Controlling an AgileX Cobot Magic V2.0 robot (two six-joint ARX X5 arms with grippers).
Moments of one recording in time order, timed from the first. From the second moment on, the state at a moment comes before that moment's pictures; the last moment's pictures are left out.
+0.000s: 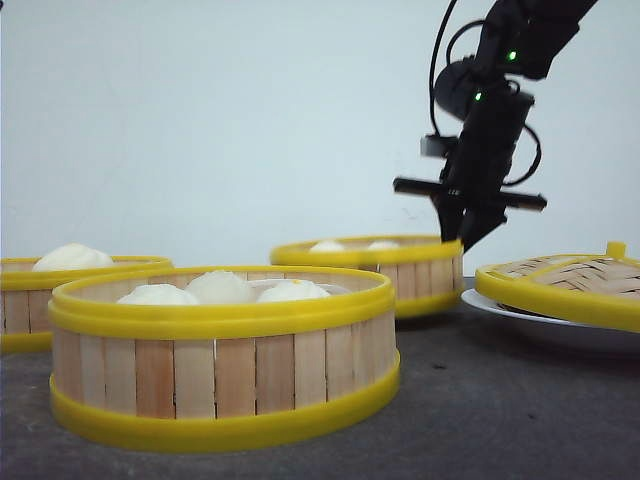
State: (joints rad) left arm -0.25 0.68 0.83 -0.44 0.18 -0.13; right arm 0.24 2.07 1.76 -0.65 -0.06 0.28
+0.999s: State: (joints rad) left arm -0.25 0.42 0.83 -0.63 0.18 -0.12; right arm 0.61 1.68 1.81 -0.98 -0.20 0.05
